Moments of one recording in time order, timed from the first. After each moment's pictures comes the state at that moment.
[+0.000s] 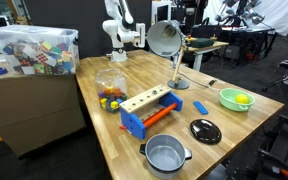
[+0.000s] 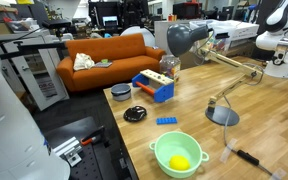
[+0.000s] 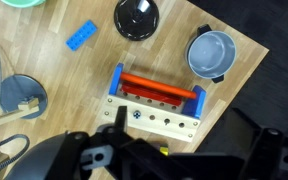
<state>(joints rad) 0.21 -0.14 0.27 -2.03 0.04 1.90 0.07</state>
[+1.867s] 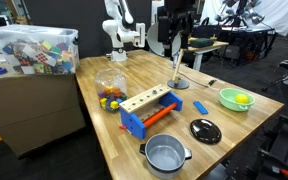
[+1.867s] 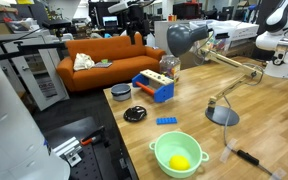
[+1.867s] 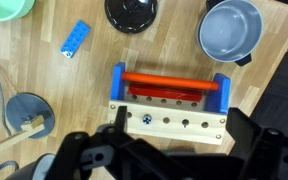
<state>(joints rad) 0.26 0.05 0.28 -2.00 -0.10 2.02 0.39</state>
